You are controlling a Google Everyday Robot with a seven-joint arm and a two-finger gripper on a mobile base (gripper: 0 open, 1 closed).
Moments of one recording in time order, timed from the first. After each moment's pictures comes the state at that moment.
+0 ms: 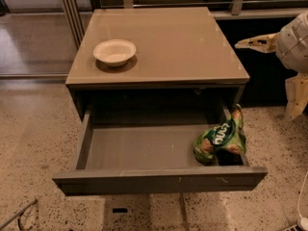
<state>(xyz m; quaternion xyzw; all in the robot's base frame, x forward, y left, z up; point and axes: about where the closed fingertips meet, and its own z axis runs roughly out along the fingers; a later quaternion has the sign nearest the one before) 0.490 -0.242 0.936 -0.83 0.52 -0.06 0.19</state>
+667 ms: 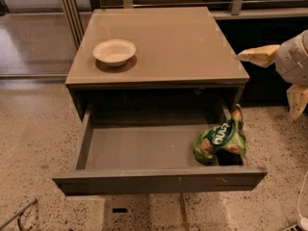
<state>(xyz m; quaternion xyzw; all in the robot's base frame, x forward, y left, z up) 0.518 -0.266 0.898 -0.88 0.42 -0.13 0.19</state>
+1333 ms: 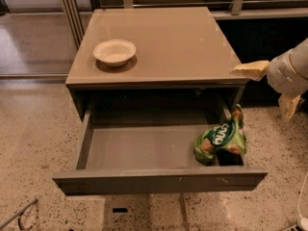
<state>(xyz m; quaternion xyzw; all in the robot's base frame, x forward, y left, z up) 0.546 -0.290 0.840 -0.90 0.37 -0.12 0.18</state>
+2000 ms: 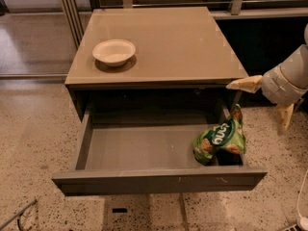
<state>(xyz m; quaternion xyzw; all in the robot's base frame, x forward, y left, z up) 0.543 -0.294 0.791 -0.91 0.39 -0.03 0.17</state>
